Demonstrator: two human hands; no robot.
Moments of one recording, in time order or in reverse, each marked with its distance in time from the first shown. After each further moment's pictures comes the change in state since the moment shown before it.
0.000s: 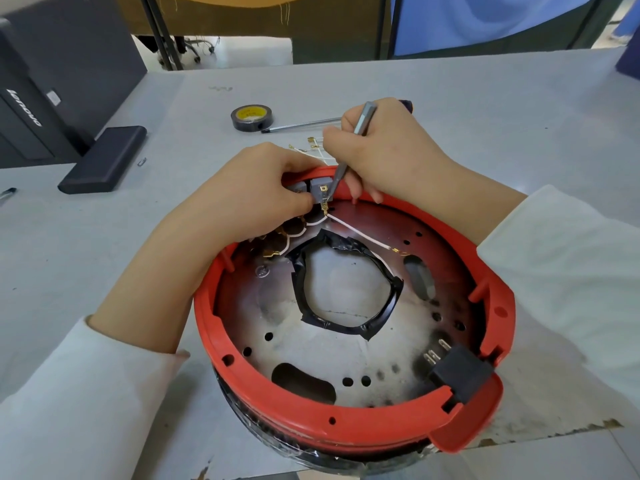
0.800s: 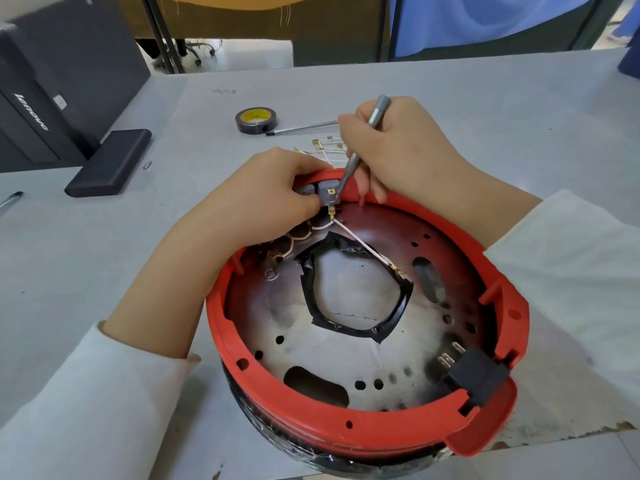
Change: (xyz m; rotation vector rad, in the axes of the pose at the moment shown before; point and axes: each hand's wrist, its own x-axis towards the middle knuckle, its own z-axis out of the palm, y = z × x) left_hand 0.001 0.000 0.001 -0.084 -0.026 -0.003; right_hand -0.004 -0.004 -0.004 -0.009 0.027 -0.020
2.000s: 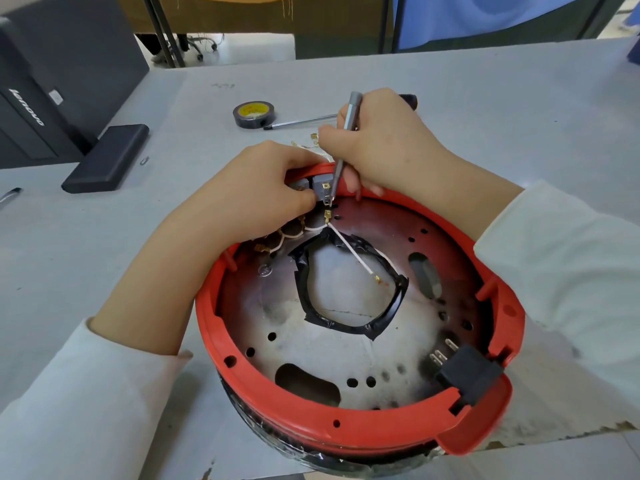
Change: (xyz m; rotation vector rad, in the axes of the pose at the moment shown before) left_hand 0.000 0.001 -0.001 0.005 0.005 -0.045; right_hand 0.009 0.002 0.007 -0.039 -0.042 0.045
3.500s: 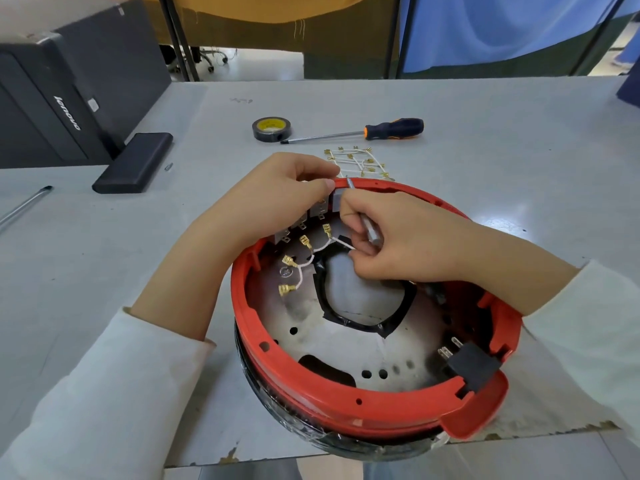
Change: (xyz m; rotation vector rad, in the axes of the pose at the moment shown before) left_hand 0.000 -0.009 0.000 -0.297 0.044 -0.103; right_hand -0.059 0.001 -0.002 -0.377 -0.350 -0.218
